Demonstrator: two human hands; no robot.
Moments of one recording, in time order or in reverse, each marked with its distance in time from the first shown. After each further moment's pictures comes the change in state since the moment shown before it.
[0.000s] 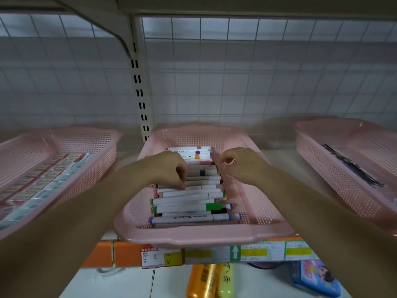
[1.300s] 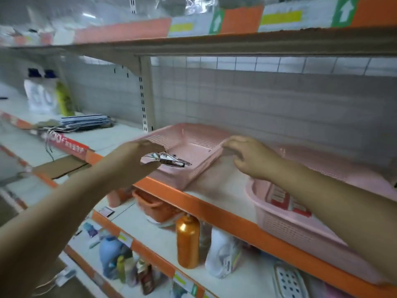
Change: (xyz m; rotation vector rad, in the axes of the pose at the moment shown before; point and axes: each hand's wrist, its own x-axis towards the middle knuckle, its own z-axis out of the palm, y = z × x) left_hand -0.471 -0.392 -0.073 0.193 0.637 -0.591; right_hand 0.076 -0.508 0.175 -0.149 0.105 -0.863
